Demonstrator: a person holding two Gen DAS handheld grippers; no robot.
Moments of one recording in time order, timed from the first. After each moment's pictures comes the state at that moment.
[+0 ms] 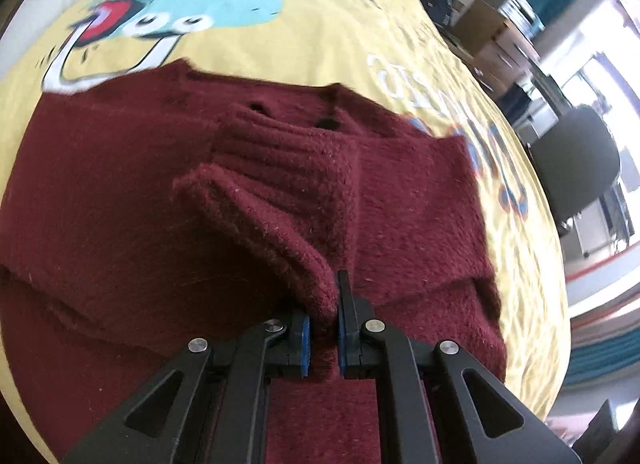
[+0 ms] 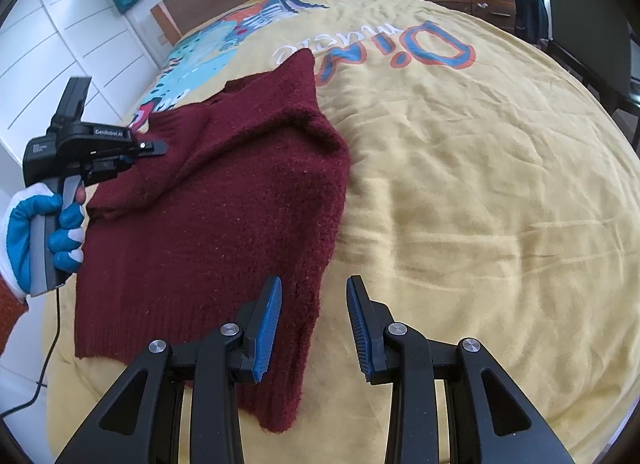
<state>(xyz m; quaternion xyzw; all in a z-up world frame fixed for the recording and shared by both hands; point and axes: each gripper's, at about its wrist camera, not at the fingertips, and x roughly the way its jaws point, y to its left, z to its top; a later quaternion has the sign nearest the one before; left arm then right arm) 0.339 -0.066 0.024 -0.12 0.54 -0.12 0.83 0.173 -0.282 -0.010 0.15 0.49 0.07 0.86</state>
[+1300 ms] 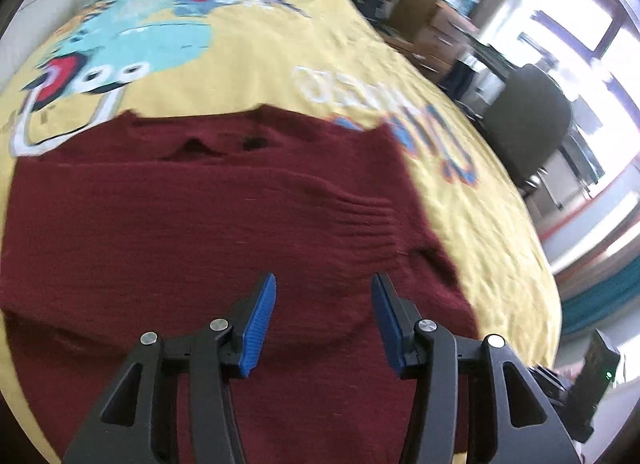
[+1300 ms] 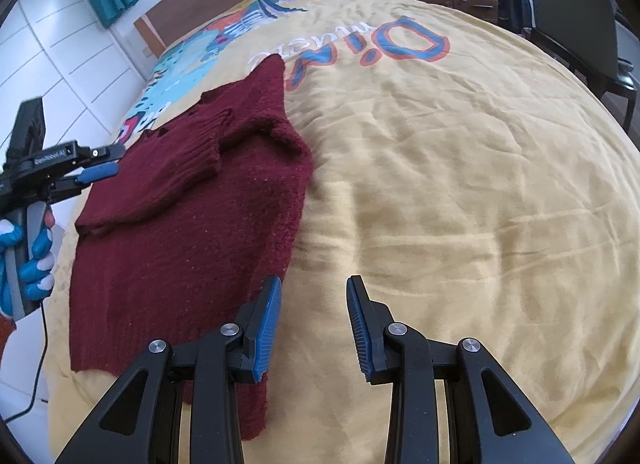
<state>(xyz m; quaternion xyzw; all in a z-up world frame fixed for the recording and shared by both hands) 0.323 -0.087 0.048 -0.07 0.50 -0.20 0.84 0.175 -0.307 -0.020 0.17 0.48 0.05 0.86</state>
